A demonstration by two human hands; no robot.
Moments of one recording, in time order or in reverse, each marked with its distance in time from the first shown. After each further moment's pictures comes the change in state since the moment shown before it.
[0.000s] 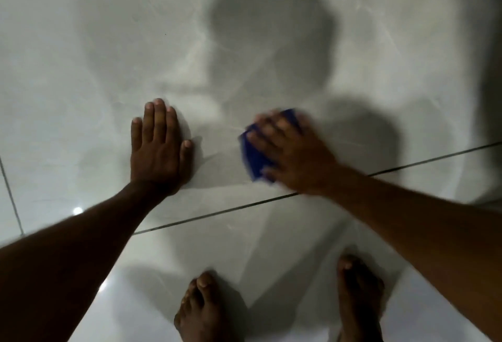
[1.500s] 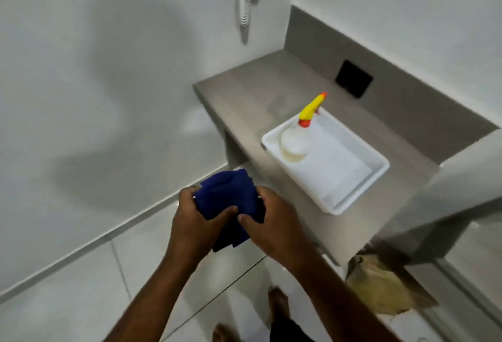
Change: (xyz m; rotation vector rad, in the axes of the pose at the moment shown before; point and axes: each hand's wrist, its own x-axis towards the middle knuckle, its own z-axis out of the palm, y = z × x) left_hand -0.206 0.316 -0.896 -1.037 -0.036 -0.107; right_hand -0.297 -0.140 -0.907 1.086 0.508 0.809
